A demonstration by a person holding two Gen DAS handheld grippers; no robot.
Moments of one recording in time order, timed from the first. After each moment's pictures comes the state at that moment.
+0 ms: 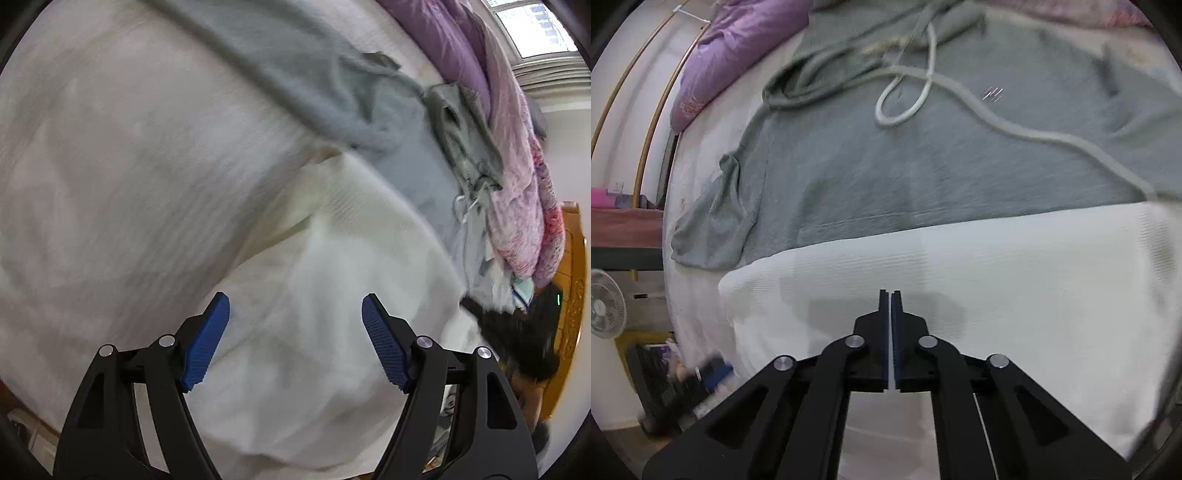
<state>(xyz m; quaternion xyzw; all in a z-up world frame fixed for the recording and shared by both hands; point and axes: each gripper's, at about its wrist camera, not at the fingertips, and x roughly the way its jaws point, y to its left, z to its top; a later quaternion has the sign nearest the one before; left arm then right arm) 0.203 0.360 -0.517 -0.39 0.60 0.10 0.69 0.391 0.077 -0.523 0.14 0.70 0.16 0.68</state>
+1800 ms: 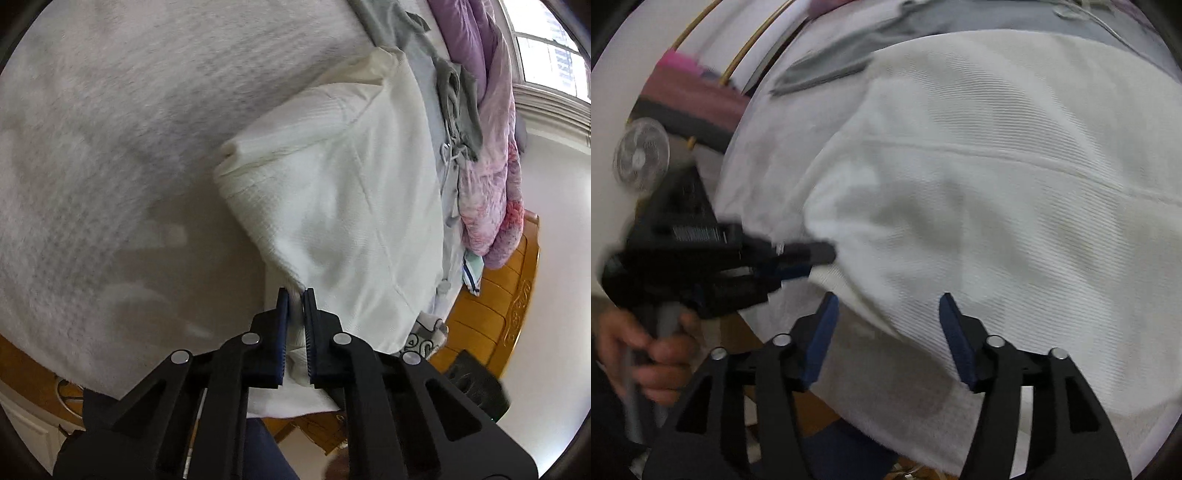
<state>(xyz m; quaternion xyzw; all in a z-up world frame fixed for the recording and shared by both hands) 0.086 0.331 -0.536 -0.53 0.60 0.01 0.60 0.116 0.172 -0.526 0.05 0.63 0.36 0.68</state>
